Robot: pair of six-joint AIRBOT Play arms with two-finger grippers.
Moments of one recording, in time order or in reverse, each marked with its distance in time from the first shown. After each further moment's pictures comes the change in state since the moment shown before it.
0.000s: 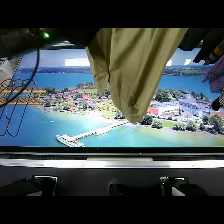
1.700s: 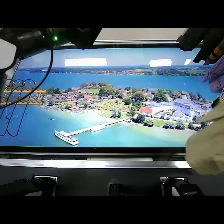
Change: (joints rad) left arm -0.002 -0.053 -0.004 0.099 0.023 0.067; right arm 0.000 0.496 0.001 -1.674 0.536 0.944
